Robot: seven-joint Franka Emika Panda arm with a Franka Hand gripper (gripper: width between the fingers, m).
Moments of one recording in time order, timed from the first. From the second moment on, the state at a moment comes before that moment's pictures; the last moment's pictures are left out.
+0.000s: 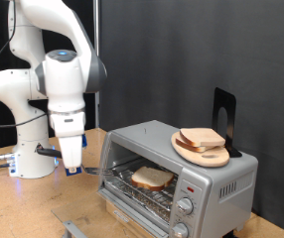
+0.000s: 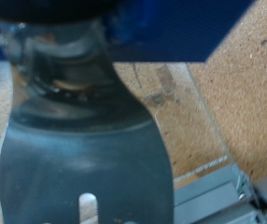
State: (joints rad) arm -0.28 -0.23 0.13 -2.66 0.20 2.43 -0.66
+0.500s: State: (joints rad) arm -0.27 -0.27 0.09 -2.65 0.44 2.38 -0.78
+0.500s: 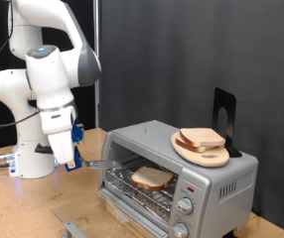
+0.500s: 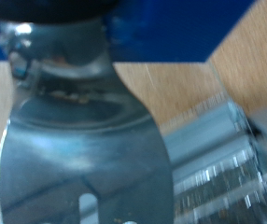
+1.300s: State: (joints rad) arm -0.26 -0.40 0.06 -2.61 0.58 2.18 -0.81
